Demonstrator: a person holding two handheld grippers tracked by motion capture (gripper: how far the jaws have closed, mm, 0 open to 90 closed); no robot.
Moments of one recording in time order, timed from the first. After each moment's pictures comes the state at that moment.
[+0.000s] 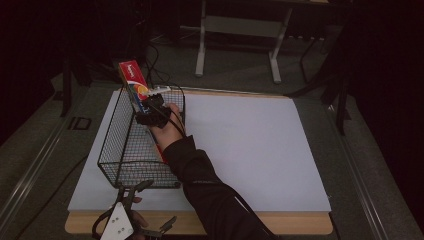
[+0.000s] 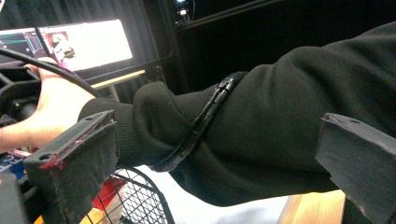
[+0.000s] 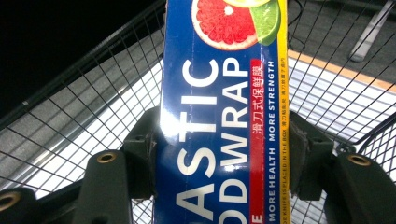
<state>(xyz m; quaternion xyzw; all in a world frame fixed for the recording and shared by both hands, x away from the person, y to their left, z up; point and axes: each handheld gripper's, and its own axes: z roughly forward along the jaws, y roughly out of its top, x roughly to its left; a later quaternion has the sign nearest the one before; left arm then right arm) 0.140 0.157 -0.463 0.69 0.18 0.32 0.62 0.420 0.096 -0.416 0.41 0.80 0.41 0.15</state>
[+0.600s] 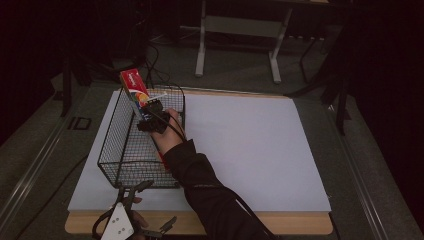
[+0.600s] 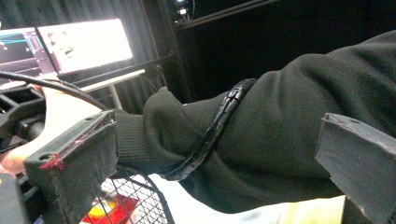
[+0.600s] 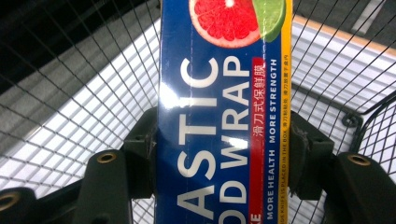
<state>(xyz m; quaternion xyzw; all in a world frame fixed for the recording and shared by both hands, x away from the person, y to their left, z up) 0.139 0.156 -0.463 0.69 0.18 0.32 0.62 0.418 0.099 -0.435 0.41 0.83 0.36 0.14</state>
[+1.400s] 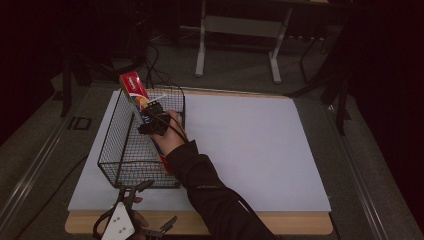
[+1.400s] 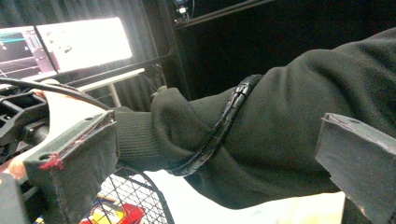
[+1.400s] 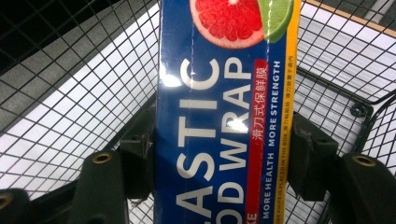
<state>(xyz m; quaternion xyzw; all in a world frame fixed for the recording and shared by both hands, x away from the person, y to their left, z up) 0.140 0.156 -0.463 0.69 0.18 0.32 0.62 0.418 0.097 -0.440 0.40 0.84 0.34 0.13</state>
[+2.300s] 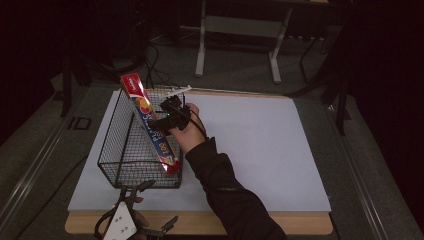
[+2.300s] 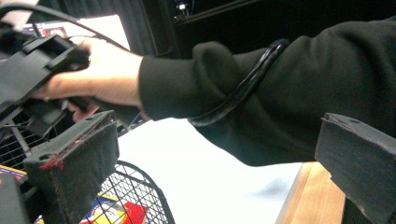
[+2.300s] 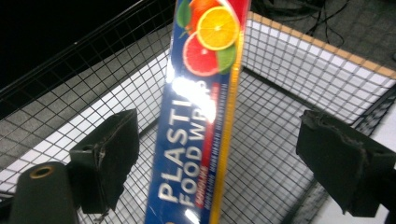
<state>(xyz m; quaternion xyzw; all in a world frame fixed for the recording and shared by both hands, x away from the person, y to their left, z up) 0.142 0.154 -0.465 0.70 0.18 0.32 0.61 0.412 0.036 -0.399 0.35 0.84 0.42 0.09</state>
